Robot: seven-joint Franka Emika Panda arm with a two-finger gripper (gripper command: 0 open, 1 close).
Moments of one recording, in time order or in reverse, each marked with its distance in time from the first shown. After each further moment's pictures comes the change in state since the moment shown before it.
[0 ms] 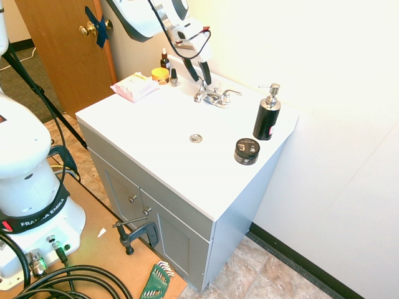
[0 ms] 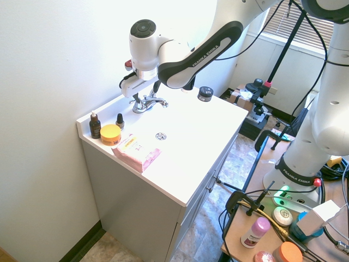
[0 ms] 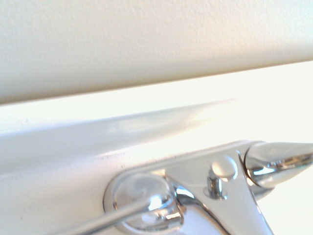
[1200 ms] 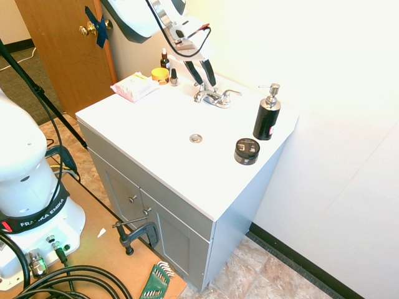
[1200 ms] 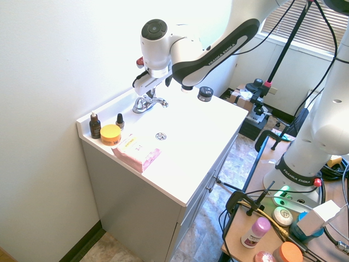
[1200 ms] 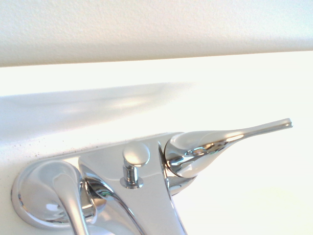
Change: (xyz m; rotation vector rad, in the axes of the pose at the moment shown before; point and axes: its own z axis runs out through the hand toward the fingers) arm 0.010 0.026 0.008 -0.054 0.117 0.001
